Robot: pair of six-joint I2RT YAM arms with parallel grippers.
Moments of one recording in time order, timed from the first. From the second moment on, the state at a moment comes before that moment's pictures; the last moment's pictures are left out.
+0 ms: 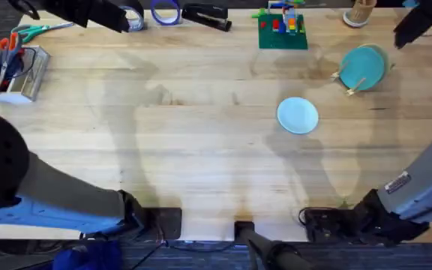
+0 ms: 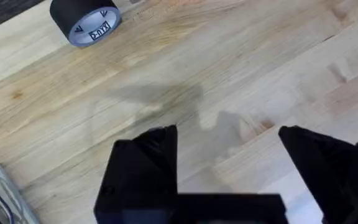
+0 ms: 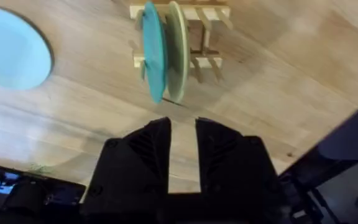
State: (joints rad) left arm 0.34 1.70 1.76 -1.22 0.50 0.73; right arm -0.27 2.14 2.35 -1.70 0.08 -0.79
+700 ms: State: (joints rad) left arm 0.34 1.70 1.76 -1.22 0.50 0.73; right arm -0.26 1.81 2.35 -1.70 0.08 -0.79
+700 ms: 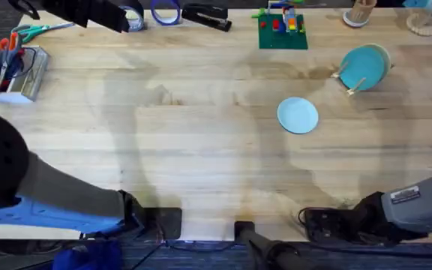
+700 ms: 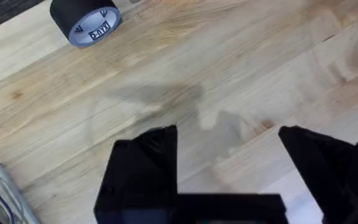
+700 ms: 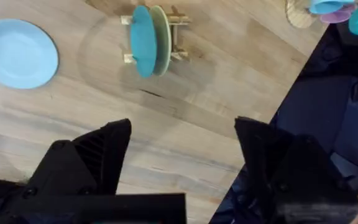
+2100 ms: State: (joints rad) left arm 0.34 1.70 1.76 -1.22 0.50 0.73; right arm 0.05 1.80 2.34 -1.70 0.06 0.06
